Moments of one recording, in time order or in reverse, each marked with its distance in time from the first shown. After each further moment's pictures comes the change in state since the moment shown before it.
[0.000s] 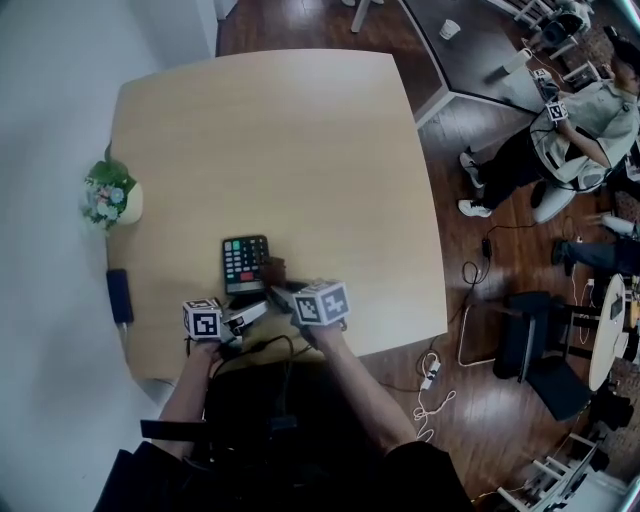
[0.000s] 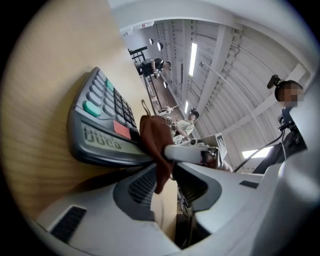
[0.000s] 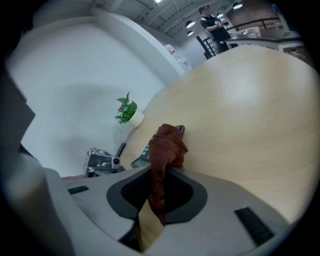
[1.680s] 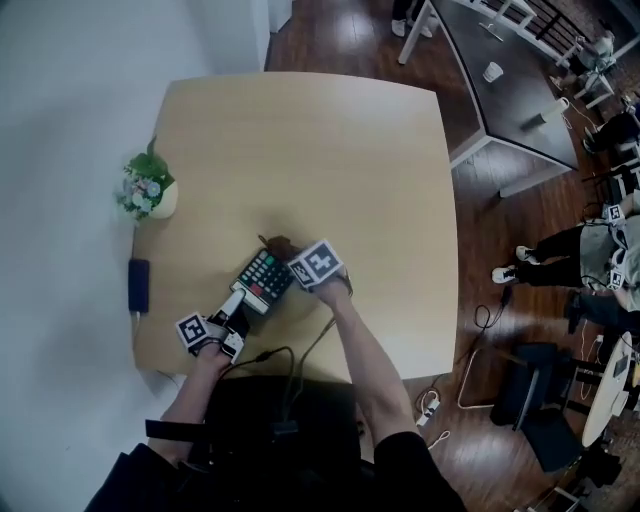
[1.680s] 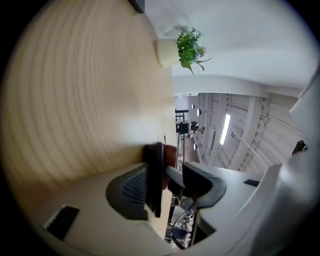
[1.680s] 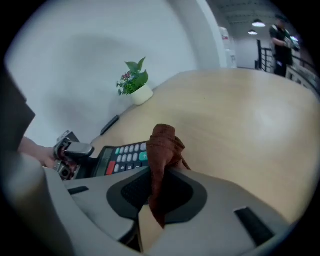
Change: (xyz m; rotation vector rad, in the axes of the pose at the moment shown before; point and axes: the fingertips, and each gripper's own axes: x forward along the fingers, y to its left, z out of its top) left arm -0.102 0.053 0.051 -0.523 -0.704 0.216; right arm 0.076 -0.041 0.080 -0.475 0.315 -0.045
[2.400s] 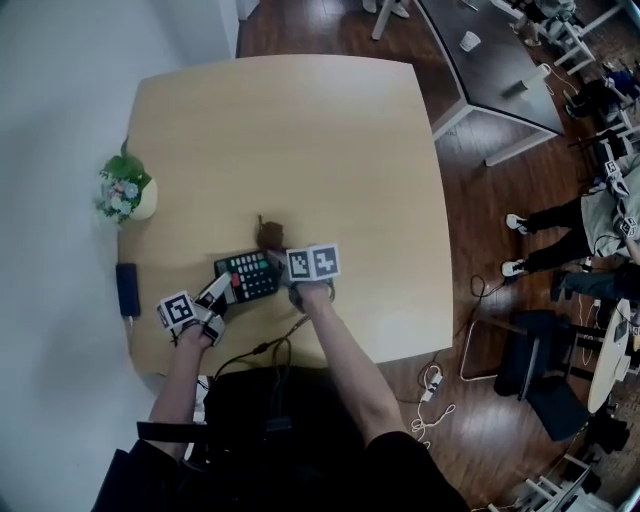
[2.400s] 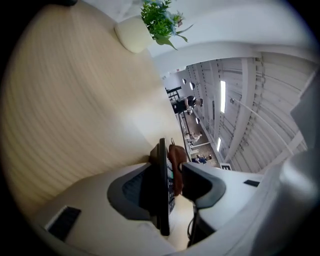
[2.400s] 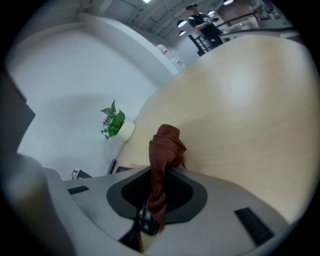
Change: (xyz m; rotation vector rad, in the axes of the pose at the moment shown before) left arm 0.013 0.005 0.025 0.331 0.214 0.126; right arm -0.012 0.010 -0.002 0.556 -0.341 0.057
